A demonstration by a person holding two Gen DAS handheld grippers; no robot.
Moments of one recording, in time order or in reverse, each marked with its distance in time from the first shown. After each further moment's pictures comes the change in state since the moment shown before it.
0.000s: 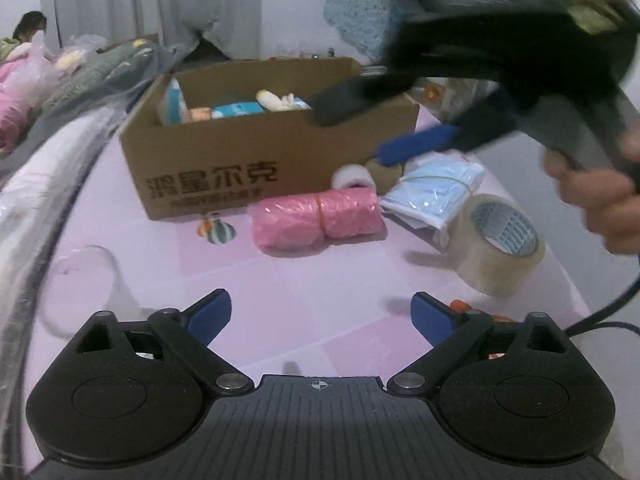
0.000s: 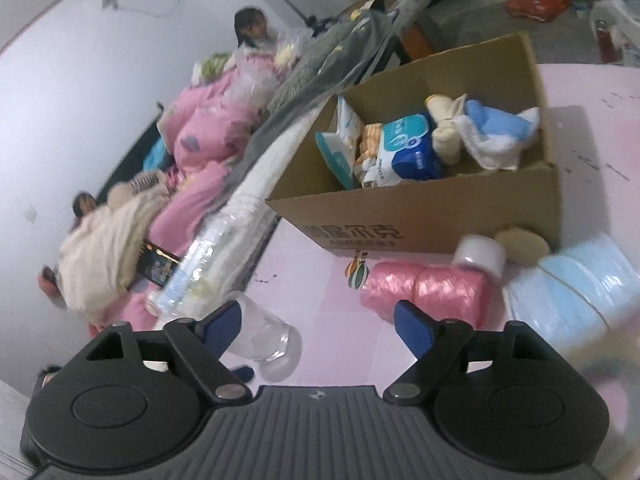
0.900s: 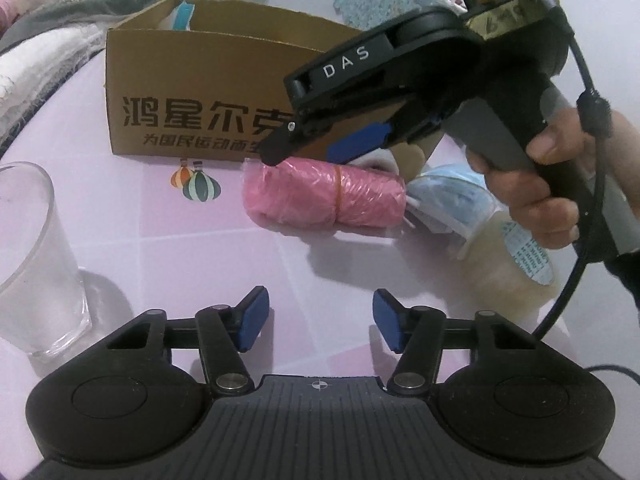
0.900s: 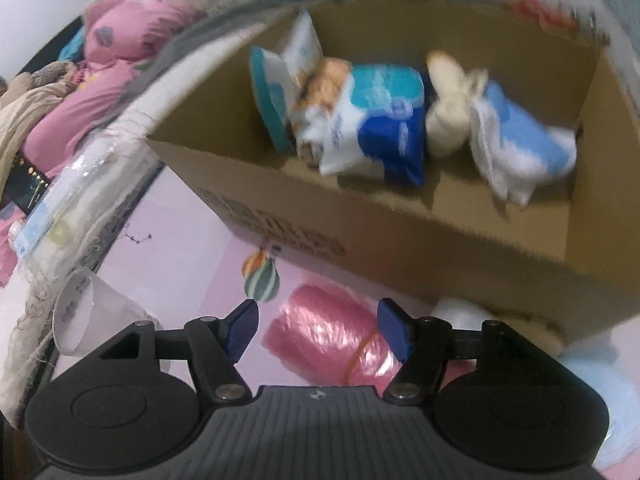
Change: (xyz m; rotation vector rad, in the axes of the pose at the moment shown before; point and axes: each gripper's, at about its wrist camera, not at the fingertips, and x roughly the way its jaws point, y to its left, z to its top) left arm 0.053 0.045 -0.010 -0.211 0.029 -0.172; right arm 0.129 0.002 0.038 -0.223 0.225 -0.342
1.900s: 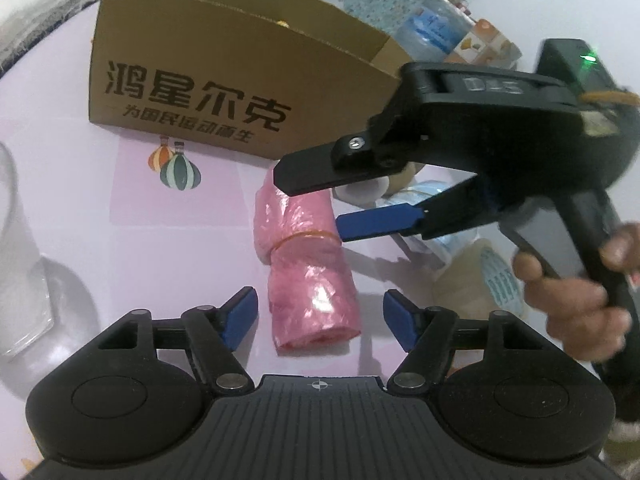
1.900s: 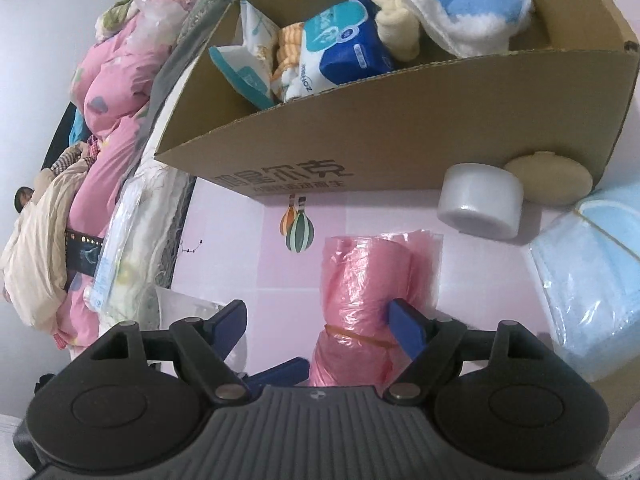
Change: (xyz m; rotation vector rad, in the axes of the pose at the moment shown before) left arm 0.017 0.017 0.019 -0.143 0.070 -0.123; right arm -0.007 -0.034 -0.038 0.368 0.075 0.250
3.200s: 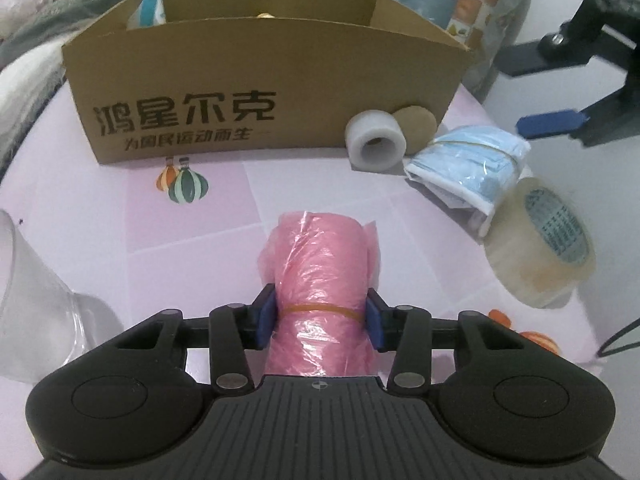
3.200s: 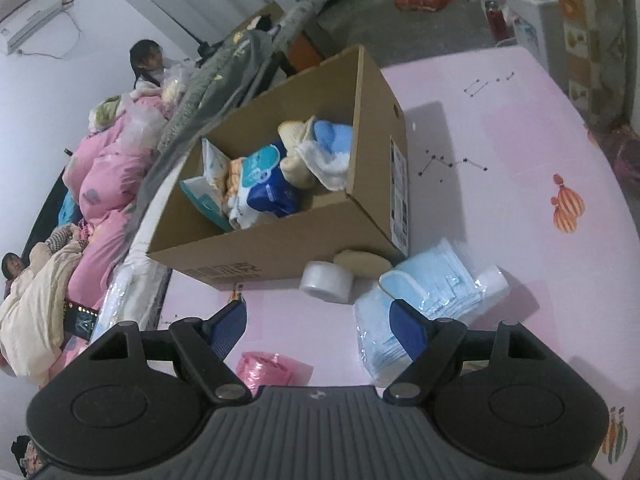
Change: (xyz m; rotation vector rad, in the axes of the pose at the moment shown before) left arm 0.014 -0.032 -0.005 0.213 0.052 0.243; right arm -0.130 -0.057 -0.020 0.046 -0.302 -0.075
